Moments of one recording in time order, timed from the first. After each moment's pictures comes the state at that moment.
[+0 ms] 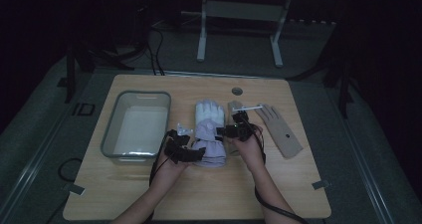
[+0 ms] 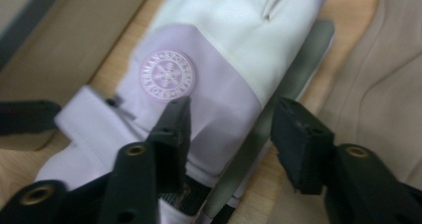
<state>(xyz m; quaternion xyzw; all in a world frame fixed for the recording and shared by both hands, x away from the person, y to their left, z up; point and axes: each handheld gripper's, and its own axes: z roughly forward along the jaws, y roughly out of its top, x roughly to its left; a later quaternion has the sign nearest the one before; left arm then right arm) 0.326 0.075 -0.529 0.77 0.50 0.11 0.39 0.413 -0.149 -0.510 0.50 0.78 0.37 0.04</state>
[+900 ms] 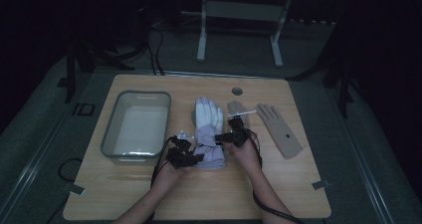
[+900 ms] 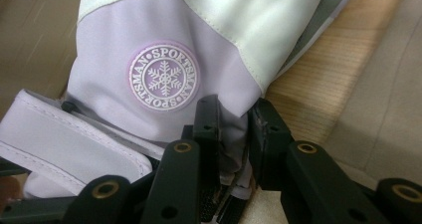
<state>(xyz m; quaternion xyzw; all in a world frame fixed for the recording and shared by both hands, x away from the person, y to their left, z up) 0.325 0.075 -0.550 0.79 0.47 0.03 0.39 0.413 -0.141 -0.535 0.51 0.79 0.34 -0.01</state>
